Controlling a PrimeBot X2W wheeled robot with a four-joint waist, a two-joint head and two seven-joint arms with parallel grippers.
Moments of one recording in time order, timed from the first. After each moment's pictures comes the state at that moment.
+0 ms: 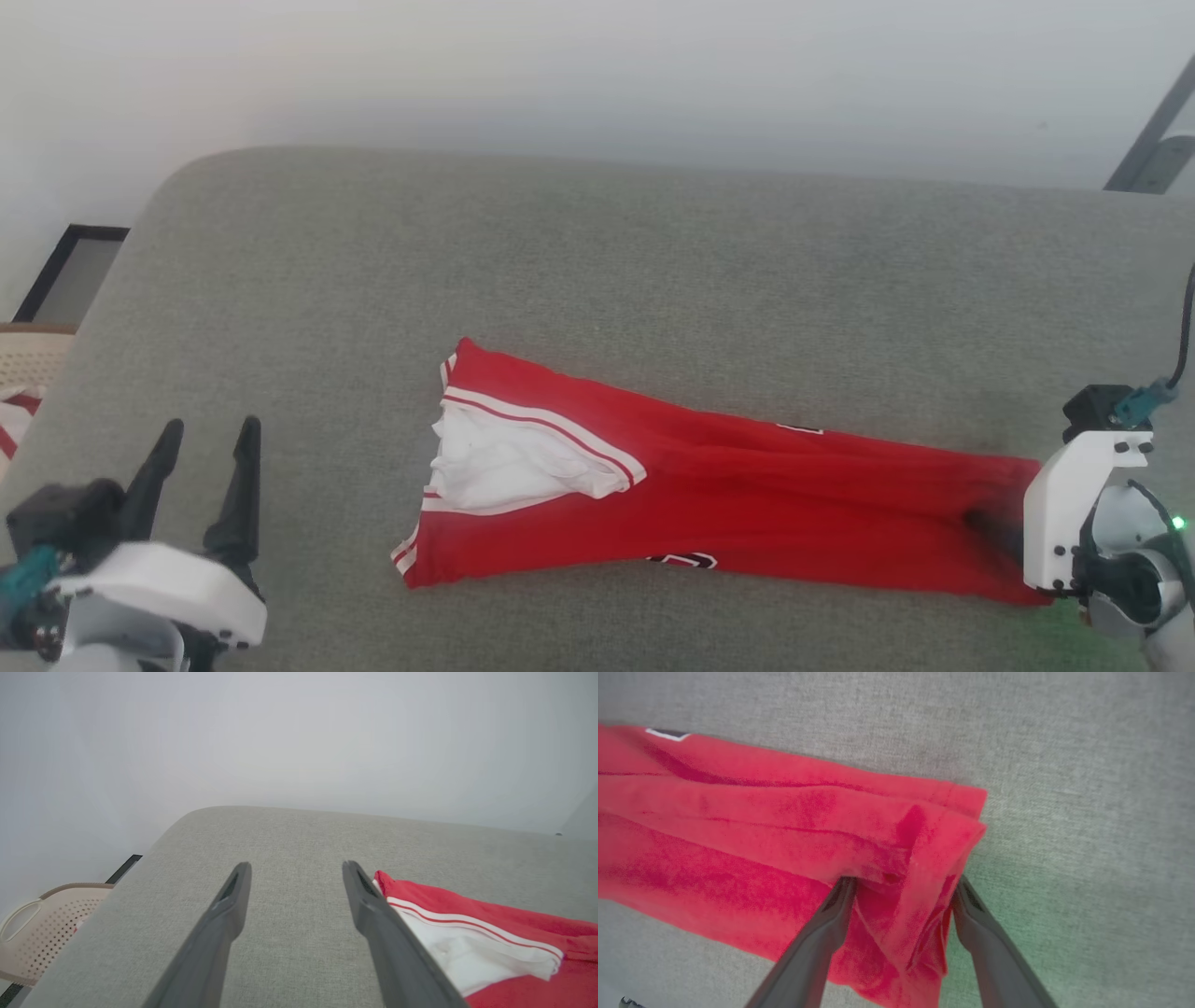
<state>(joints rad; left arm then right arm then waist) -0.13 0.71 -0.41 0.07 -0.86 0.25 -0.26 -0.32 -0.42 0.13 0.48 0.62 0.13 0.71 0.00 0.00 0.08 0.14</state>
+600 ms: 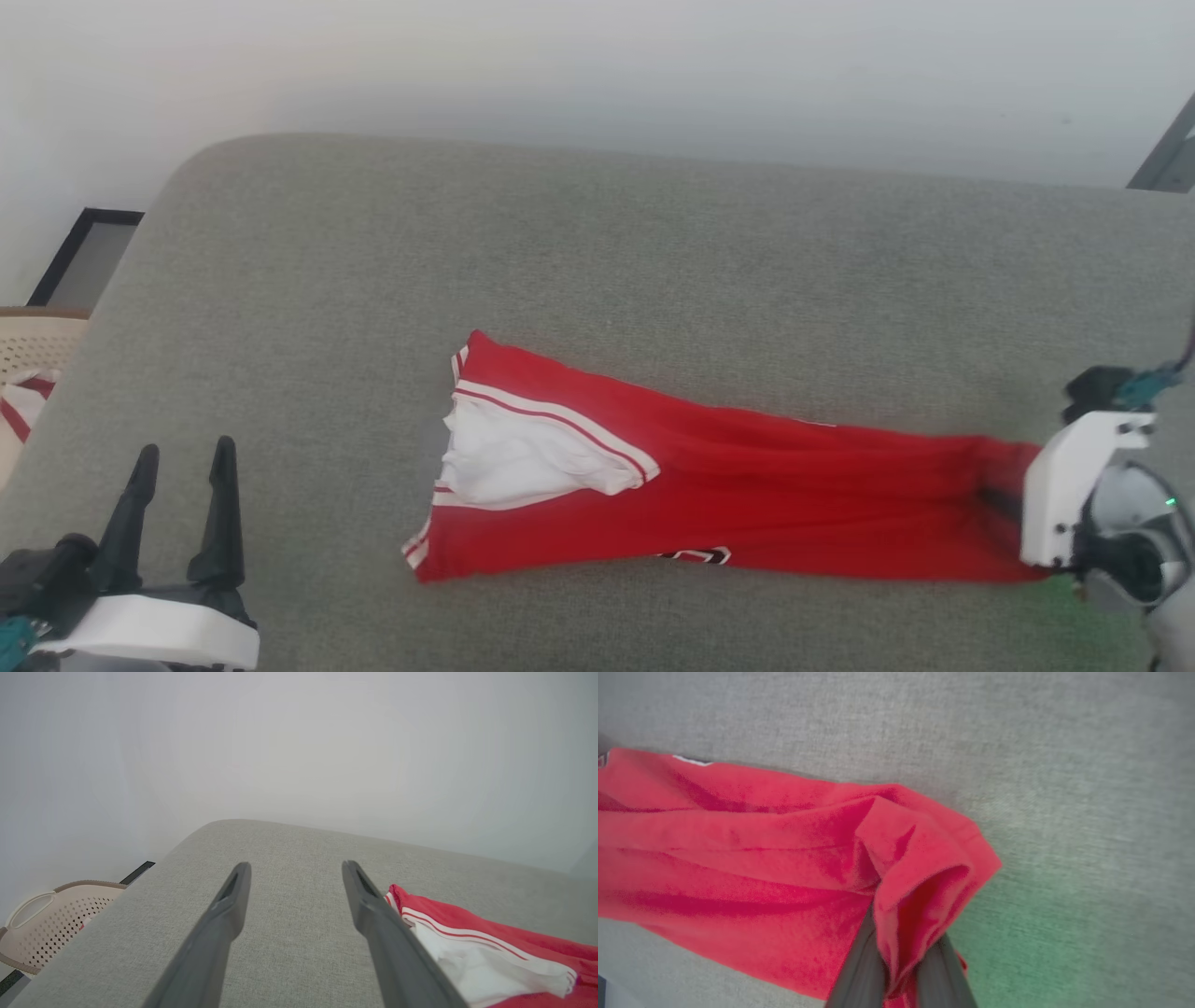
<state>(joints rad) 0.02 0.33 0.07 0.11 -0.48 -0.07 -0.26 -0.41 -0.44 0.24 0.61 0.74 0.13 0.62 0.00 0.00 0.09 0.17</state>
